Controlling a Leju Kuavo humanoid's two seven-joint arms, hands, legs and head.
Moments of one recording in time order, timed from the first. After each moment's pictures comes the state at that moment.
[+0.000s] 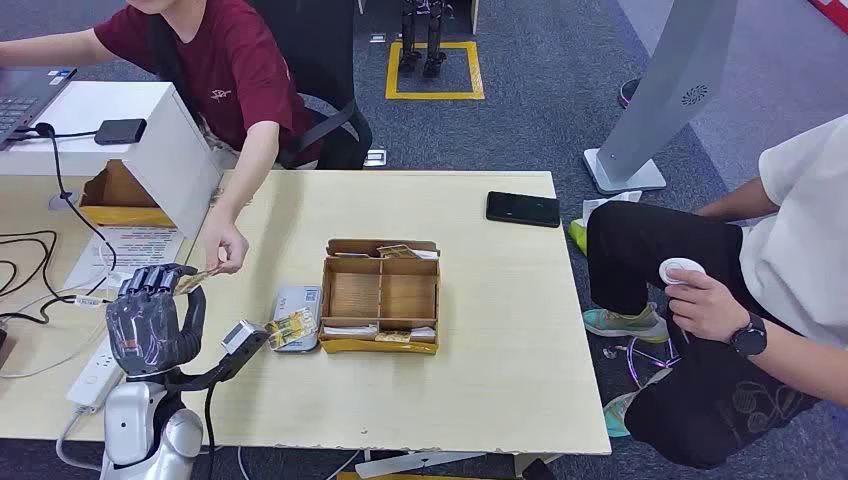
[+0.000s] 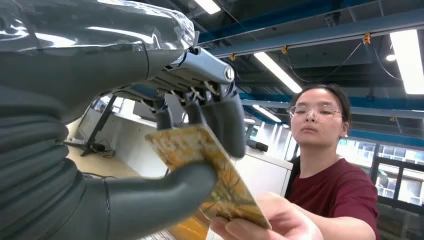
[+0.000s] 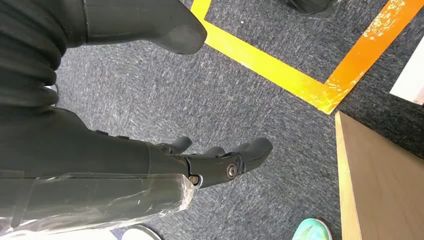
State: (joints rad) left arm -0.09 -0.04 0.06 -1.47 -1.43 0.69 -0.33; right arm -0.15 0.01 -0.32 -0.22 0.96 -0.10 -0.09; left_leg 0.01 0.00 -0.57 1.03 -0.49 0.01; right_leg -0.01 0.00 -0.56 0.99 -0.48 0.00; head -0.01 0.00
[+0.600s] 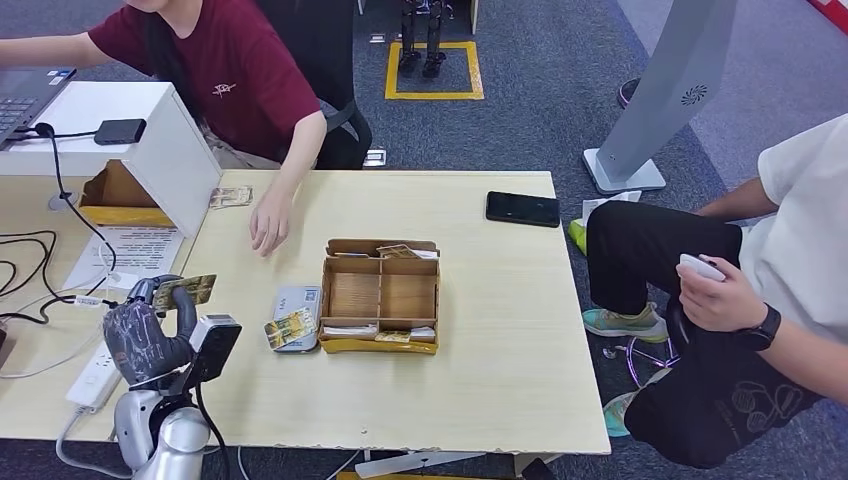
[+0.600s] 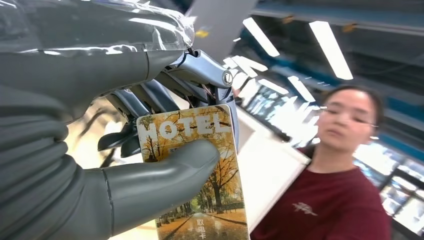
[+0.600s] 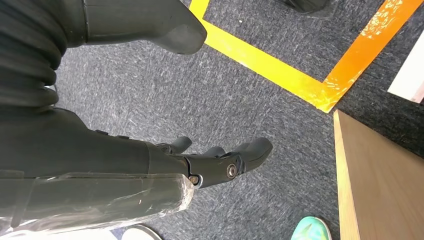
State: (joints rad) left arm -0.11 -0.11 0.11 -1.41 -1.04 0.69 -0.45; right arm -0.15 0.01 -0.32 -0.22 0.96 -0.11 -0.09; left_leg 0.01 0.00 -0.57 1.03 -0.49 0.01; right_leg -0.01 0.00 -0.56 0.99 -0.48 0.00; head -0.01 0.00
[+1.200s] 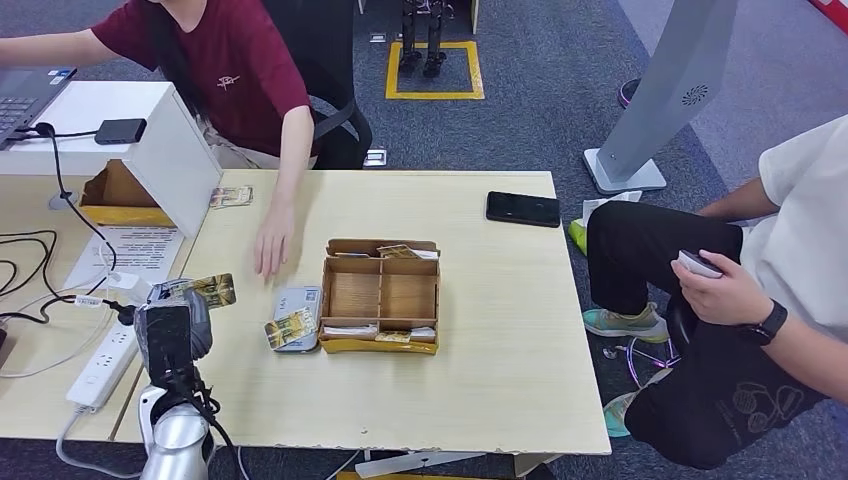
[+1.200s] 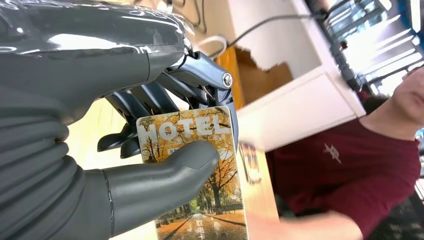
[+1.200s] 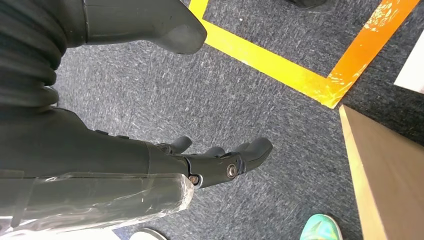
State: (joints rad) left arm -0.11 -0.09 0.01 -1.40 -0.51 0.50 -0.35; right arm -0.13 0.01 -0.34 -0.22 0.95 -0.15 -0.11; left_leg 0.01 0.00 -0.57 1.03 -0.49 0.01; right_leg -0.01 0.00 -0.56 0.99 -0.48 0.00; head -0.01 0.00
